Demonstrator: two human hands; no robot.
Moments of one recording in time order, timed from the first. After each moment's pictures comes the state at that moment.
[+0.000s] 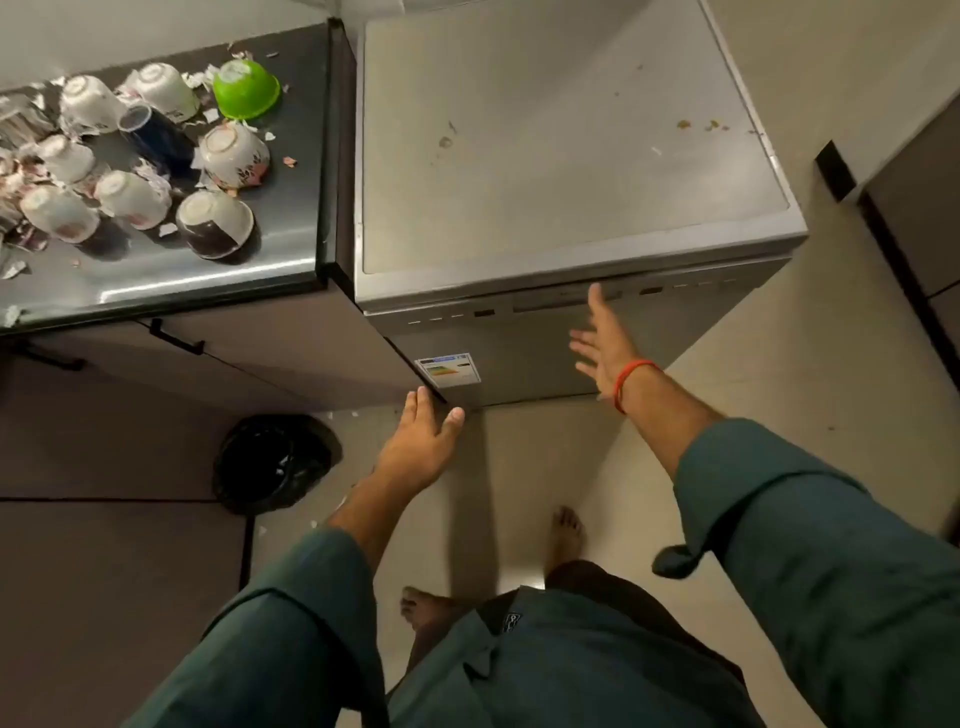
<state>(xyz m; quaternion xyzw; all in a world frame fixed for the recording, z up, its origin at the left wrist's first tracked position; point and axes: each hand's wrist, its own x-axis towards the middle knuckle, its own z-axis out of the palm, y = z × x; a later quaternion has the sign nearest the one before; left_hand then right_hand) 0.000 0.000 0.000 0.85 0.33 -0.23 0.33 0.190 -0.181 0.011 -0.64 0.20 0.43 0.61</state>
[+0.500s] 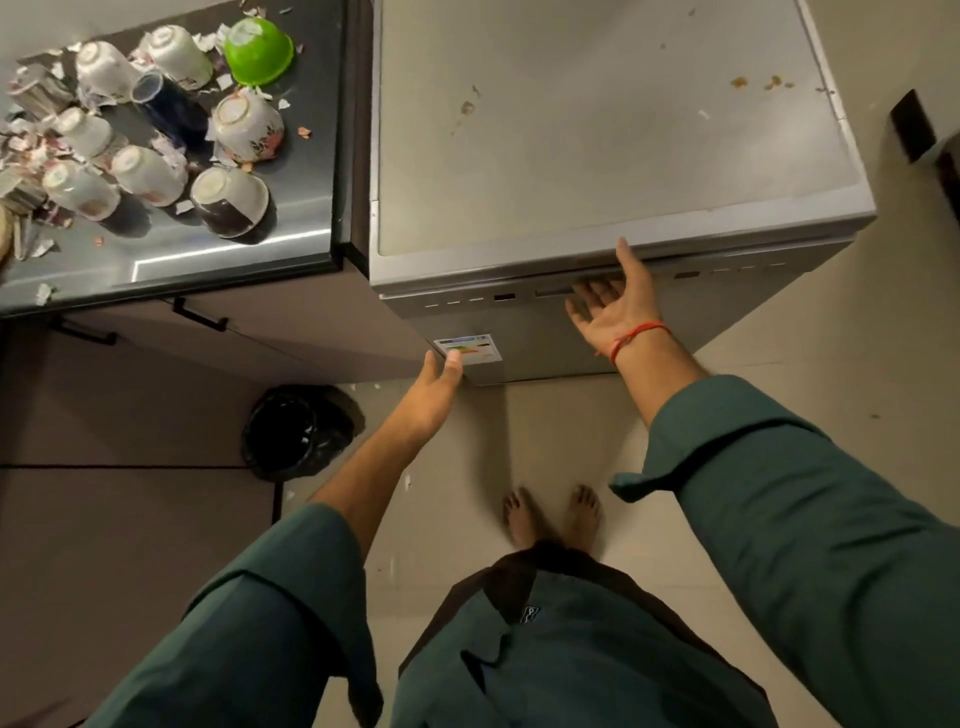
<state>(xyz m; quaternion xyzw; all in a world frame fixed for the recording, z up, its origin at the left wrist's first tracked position) 0.033 0.005 0.037 0.73 0.40 -0.17 0.53 0.232 -0.151 -0.013 -0.36 0.32 0.33 0.81</state>
